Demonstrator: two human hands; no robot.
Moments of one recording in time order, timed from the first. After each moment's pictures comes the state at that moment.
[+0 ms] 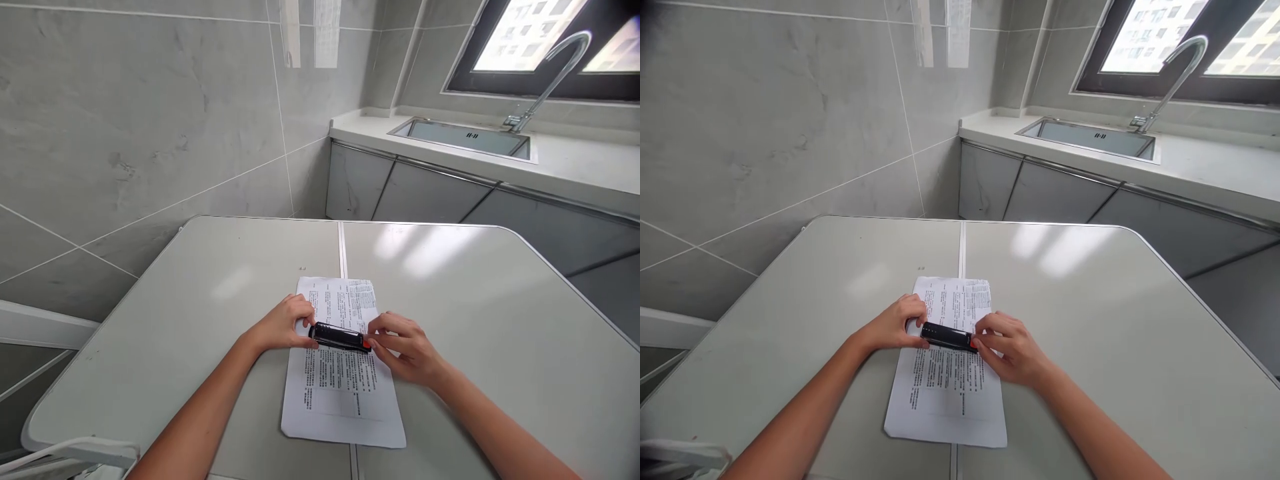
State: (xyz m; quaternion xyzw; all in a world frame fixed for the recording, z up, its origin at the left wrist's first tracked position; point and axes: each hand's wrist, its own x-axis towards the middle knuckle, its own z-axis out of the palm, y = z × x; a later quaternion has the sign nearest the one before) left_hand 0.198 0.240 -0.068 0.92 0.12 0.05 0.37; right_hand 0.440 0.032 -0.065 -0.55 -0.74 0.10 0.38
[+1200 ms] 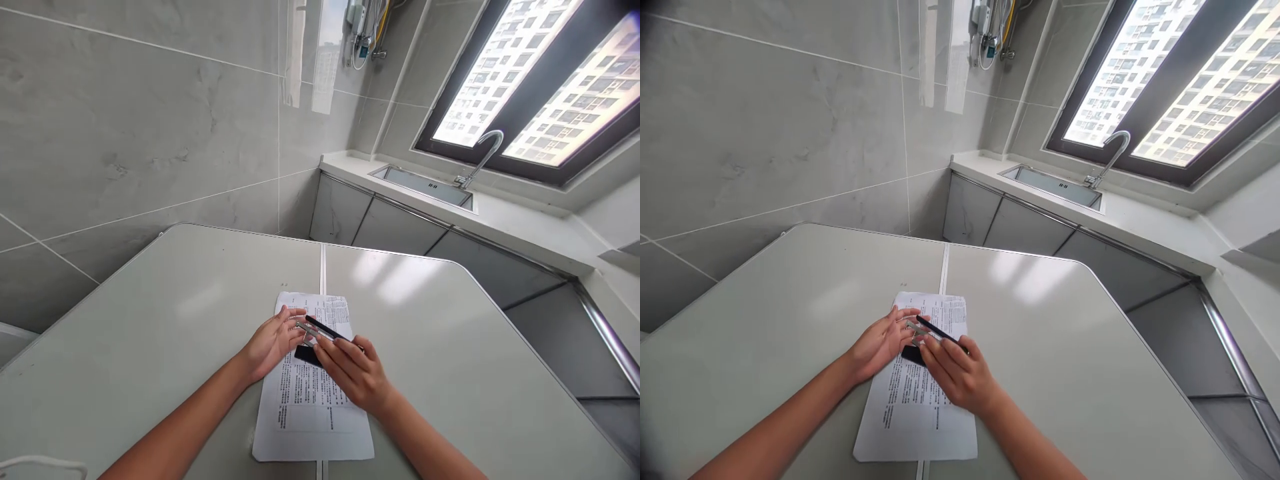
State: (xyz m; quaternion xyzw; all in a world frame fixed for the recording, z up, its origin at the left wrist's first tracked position) left_hand 0.218 0.196 -0.065 0.35 0.20 0.20 0.89; right_hand 0.399 0.040 -0.068 -0.50 -0.76 -0.31 0.26
